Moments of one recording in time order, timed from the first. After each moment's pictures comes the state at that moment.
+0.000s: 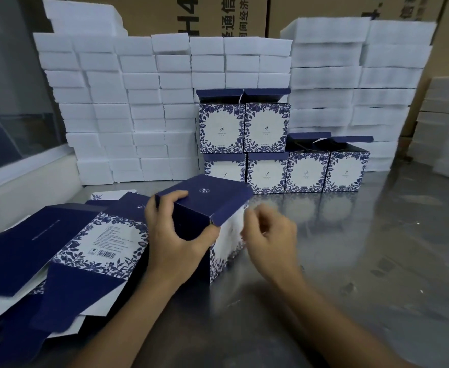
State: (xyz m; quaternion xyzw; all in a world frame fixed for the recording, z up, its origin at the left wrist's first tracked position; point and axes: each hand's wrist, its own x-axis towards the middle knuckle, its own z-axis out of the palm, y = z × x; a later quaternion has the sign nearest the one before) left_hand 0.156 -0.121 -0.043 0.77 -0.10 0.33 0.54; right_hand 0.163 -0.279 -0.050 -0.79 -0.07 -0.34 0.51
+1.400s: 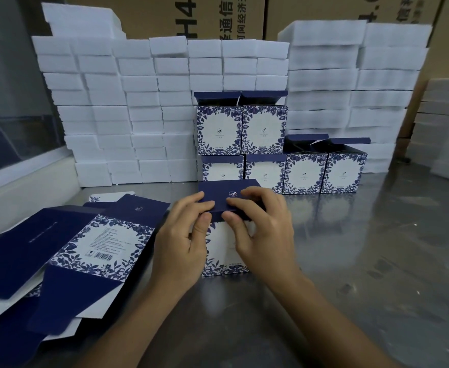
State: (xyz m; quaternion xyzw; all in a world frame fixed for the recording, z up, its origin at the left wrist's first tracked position) left_hand 0.159 -0.128 -0.046 0.78 -0.19 0.41 0.43; right_hand 0.168 -0.280 -0.047 -0.78 -0.19 -0.50 0.33
